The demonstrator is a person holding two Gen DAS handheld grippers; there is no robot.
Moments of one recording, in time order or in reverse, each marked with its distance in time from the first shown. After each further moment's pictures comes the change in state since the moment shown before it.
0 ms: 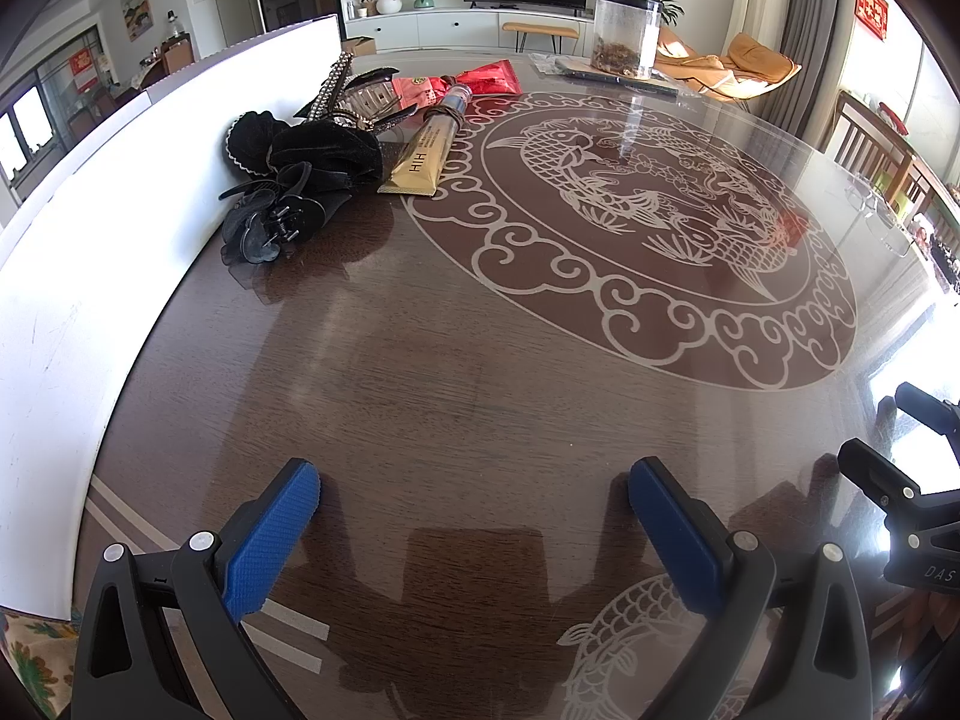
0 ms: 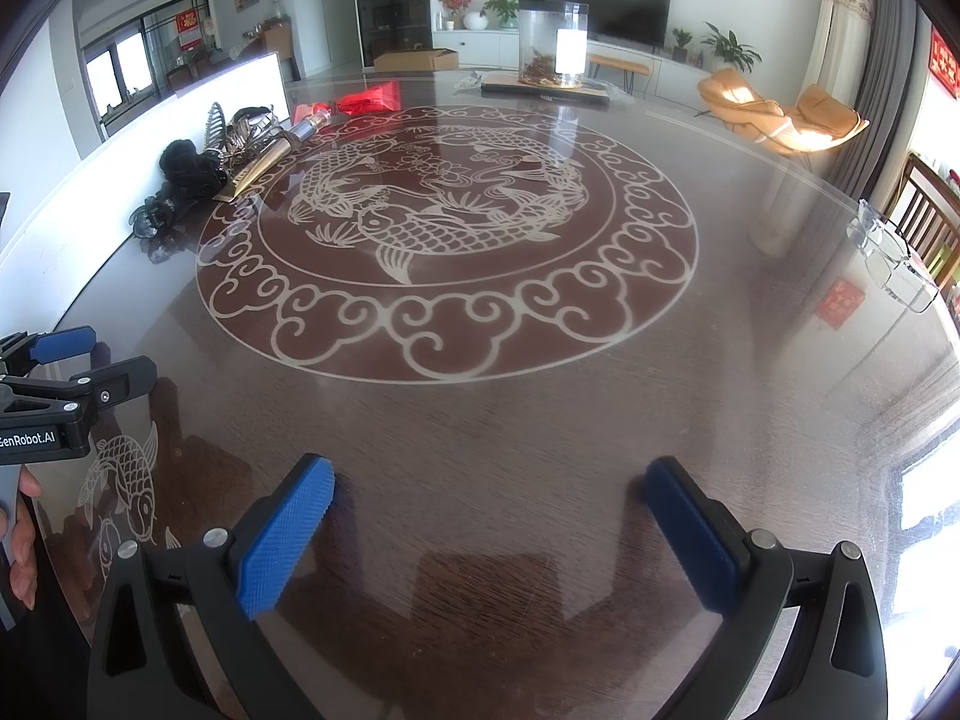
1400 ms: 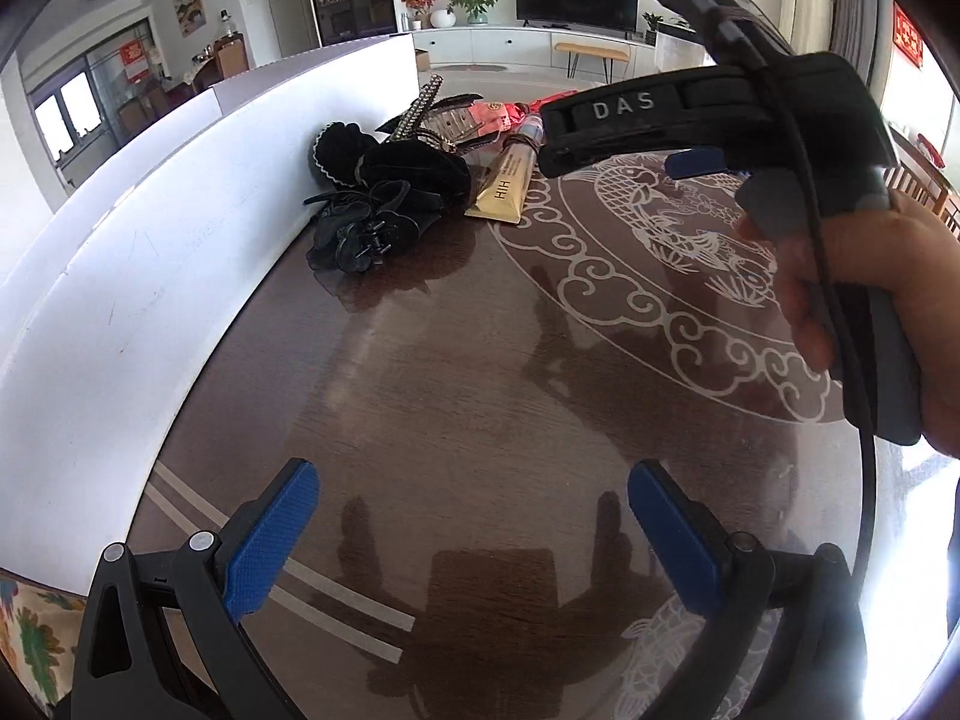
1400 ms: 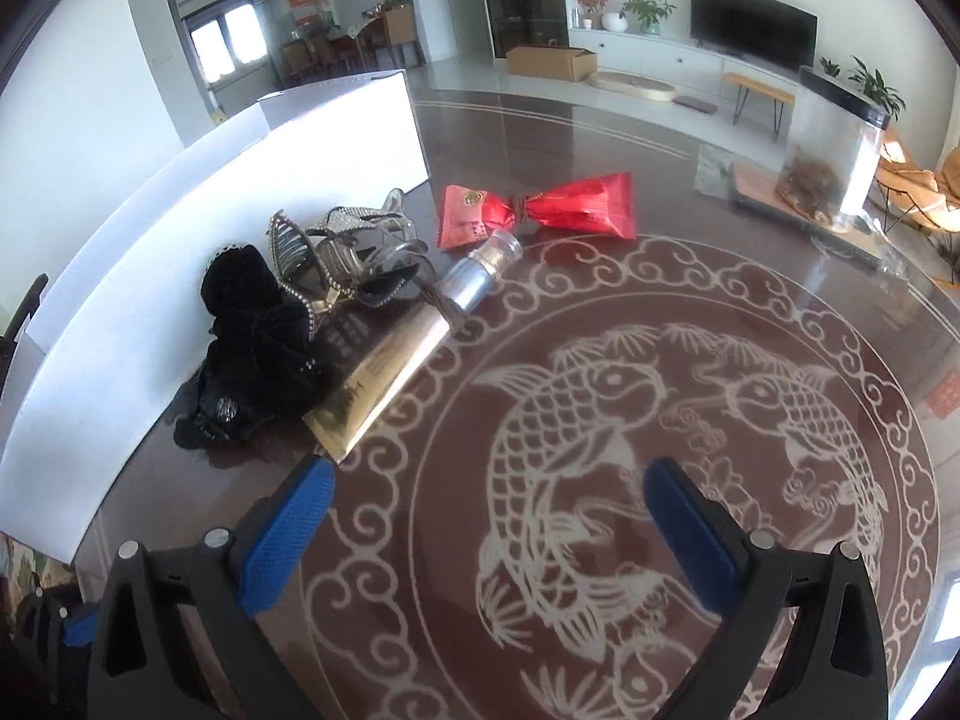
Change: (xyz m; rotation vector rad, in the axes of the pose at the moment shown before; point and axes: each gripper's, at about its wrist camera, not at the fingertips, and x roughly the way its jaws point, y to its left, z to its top) left arm -0.015 0.026 0.002 -0.089 -0.051 0.104; right arm 0.113 0.126 0.203 -0.152 0.031 0.284
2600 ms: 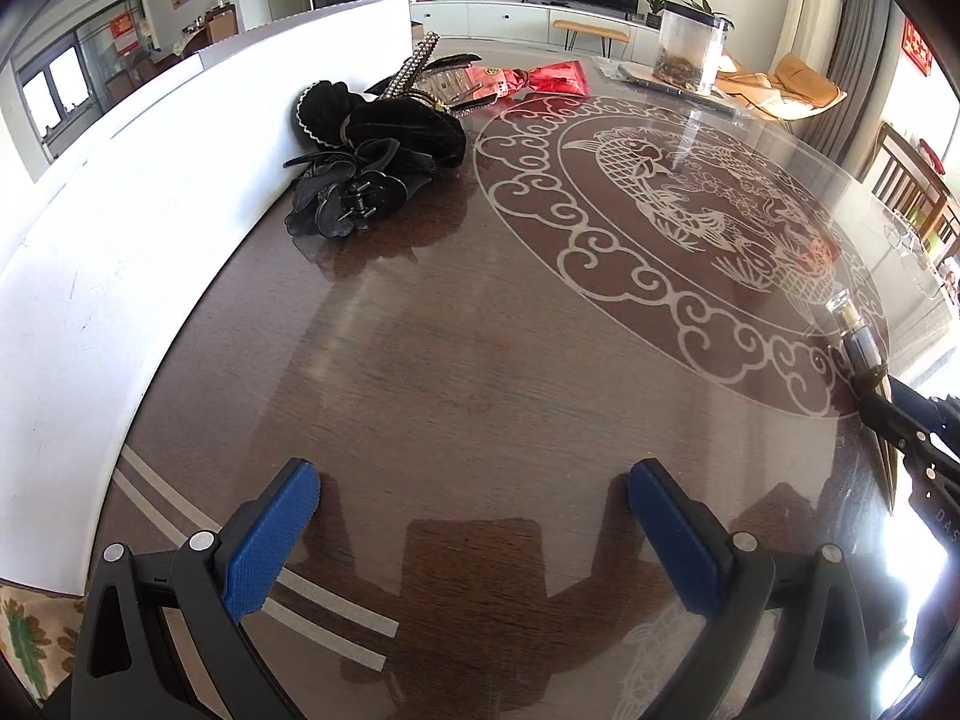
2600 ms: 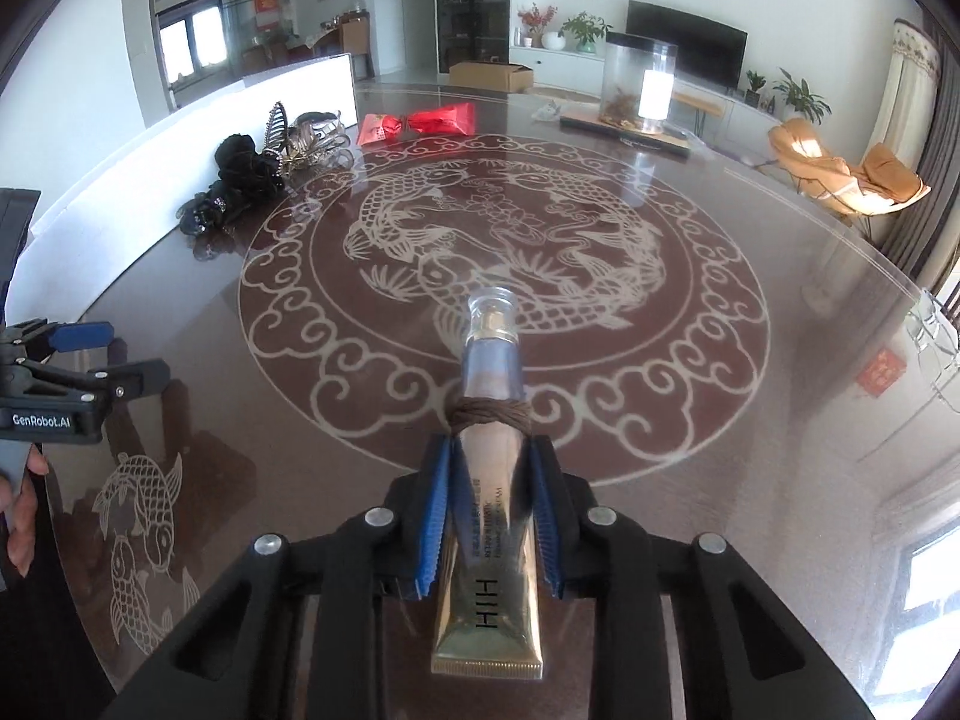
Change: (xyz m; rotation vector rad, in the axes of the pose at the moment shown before) left arm 0.020 0.005 0.000 -0.012 0.075 -0.044; right arm -0.130 -0.051 -0.196 -0.005 -0.066 -0.187
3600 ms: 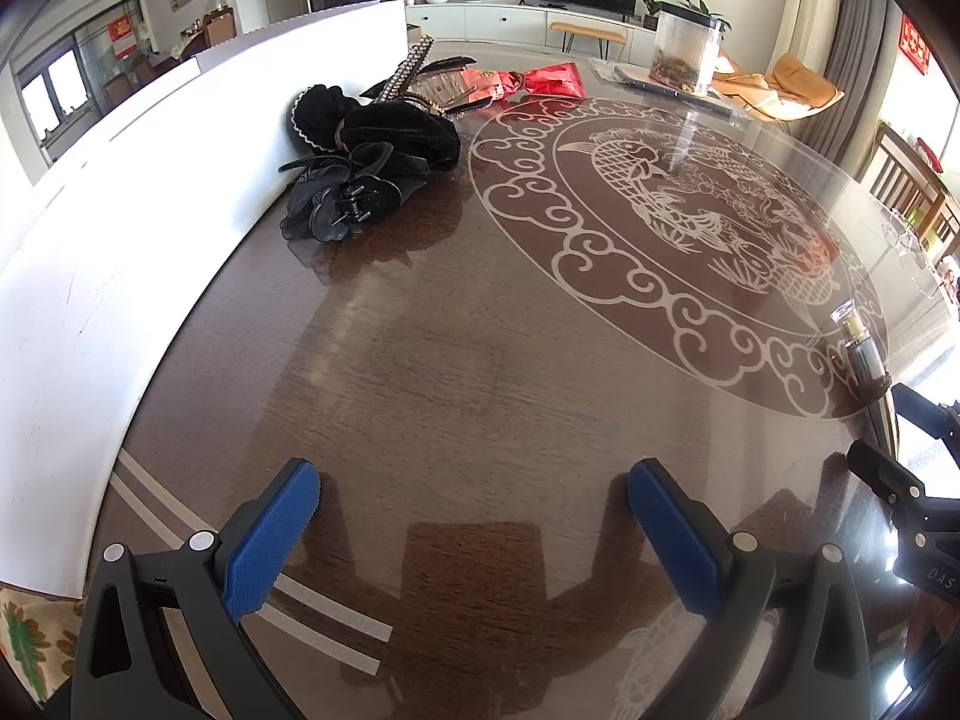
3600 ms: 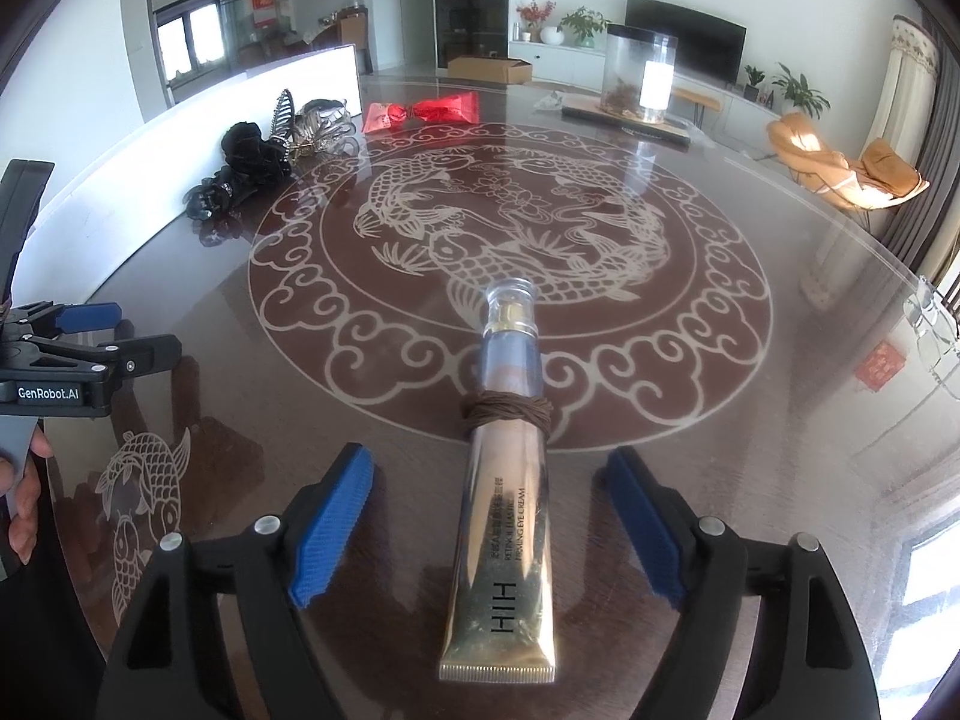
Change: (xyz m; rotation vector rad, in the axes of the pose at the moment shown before) left arm 0.002 -0.001 0.003 0.005 -0.001 -0.001; right arm 0.005 0.008 -0.003 0.007 0.019 0.004
